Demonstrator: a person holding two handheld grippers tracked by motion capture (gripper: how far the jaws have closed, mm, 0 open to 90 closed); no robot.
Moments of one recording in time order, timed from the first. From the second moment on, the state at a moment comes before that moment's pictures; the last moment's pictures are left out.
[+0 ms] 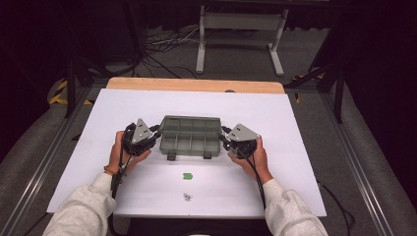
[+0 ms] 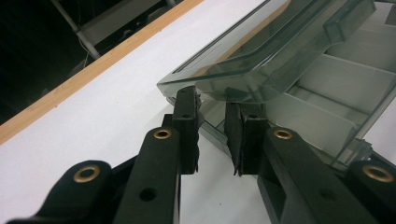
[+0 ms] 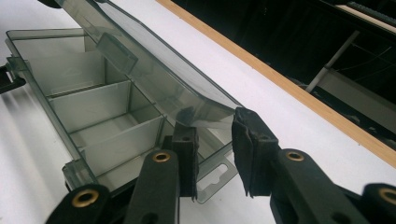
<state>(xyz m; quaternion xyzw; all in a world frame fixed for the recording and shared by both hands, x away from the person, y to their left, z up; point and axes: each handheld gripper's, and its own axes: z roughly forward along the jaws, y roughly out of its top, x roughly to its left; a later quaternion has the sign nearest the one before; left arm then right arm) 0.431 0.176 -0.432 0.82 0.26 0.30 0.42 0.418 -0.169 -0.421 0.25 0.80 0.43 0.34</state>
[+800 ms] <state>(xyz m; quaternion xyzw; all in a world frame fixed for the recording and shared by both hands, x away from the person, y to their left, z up) 0.434 0.172 -0.420 0.80 0.25 0.32 0.43 0.419 -0.170 -0.410 0.26 0.79 0.44 0.34</state>
